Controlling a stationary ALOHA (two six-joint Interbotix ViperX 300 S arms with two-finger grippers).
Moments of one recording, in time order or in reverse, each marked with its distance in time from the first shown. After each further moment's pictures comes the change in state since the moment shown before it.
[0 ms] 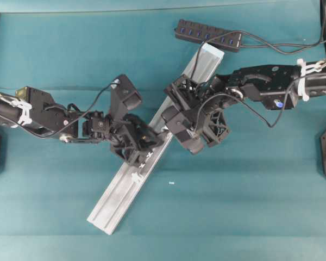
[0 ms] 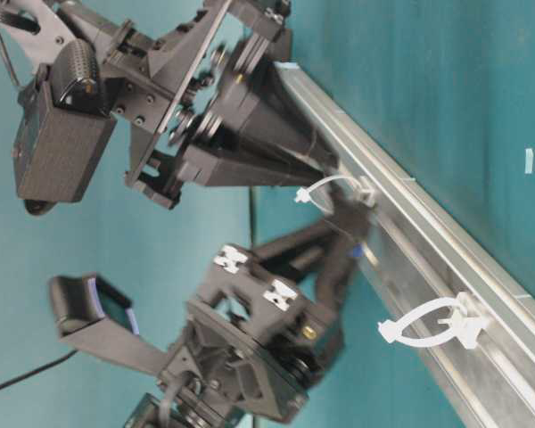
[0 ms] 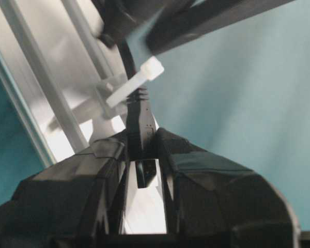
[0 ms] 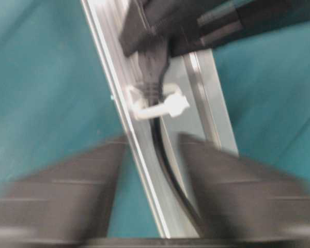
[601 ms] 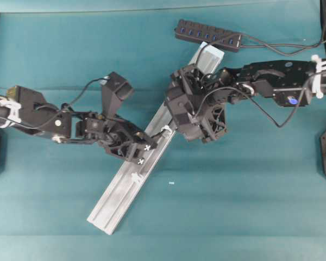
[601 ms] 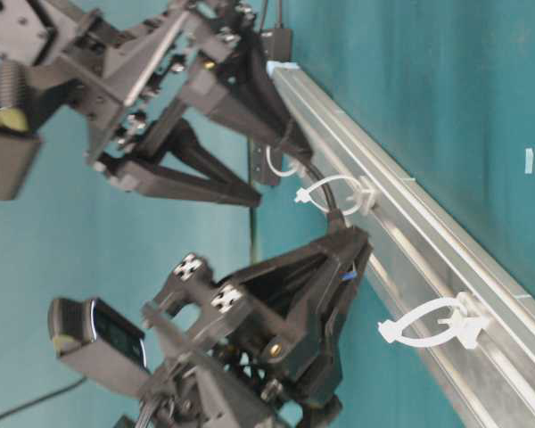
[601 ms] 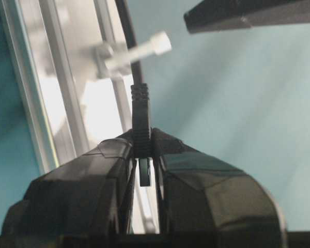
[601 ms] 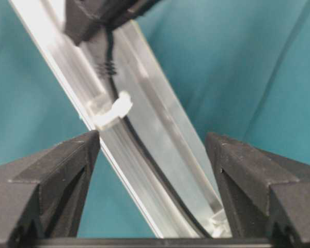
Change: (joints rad) left arm -0.025 -0.077 0.038 0.000 0.043 -0.310; right arm 0.002 -0.077 0.025 -0.002 -0.080 0.202
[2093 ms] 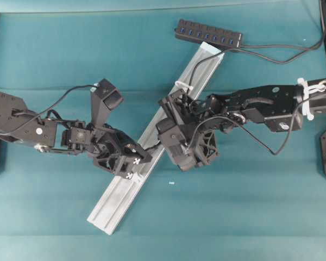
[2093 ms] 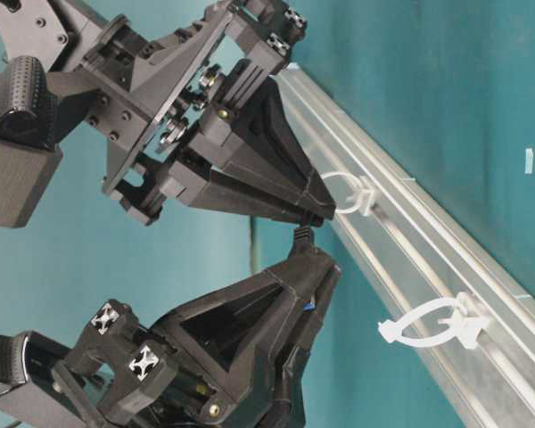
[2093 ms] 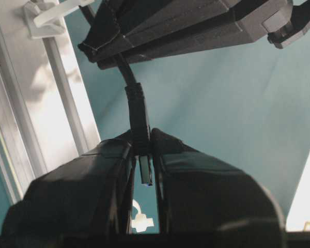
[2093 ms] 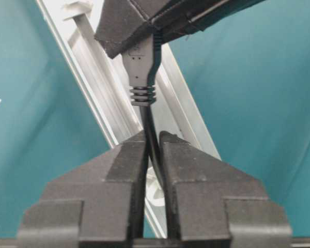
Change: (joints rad) left arm -0.069 -0.117 0.021 0.000 0.048 -0.008; right arm 0.123 0.064 -0.017 -0.002 -0.087 0.006
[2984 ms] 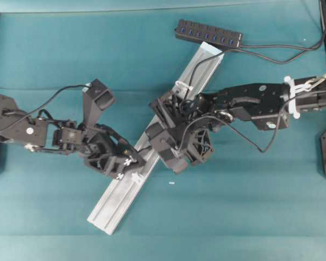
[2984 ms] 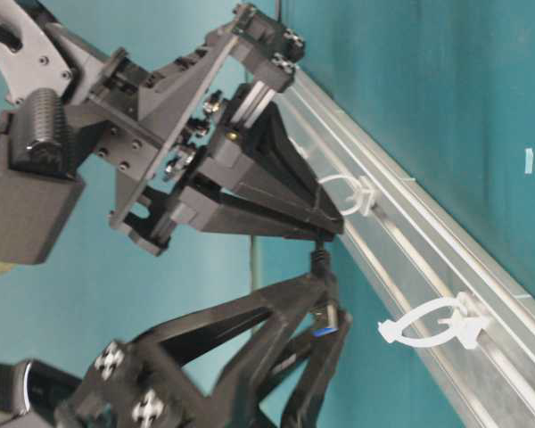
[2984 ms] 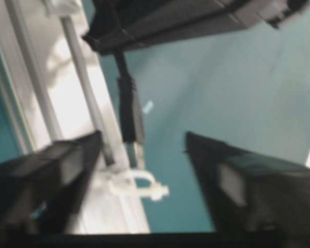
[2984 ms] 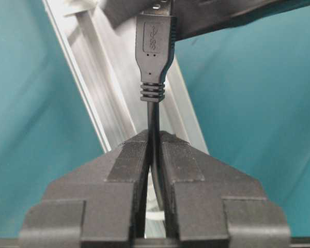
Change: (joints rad) left arm -0.005 -0.066 0.067 0.000 0.023 0.003; right arm 0.003 0.064 -0.086 -0.071 0.103 -0.035
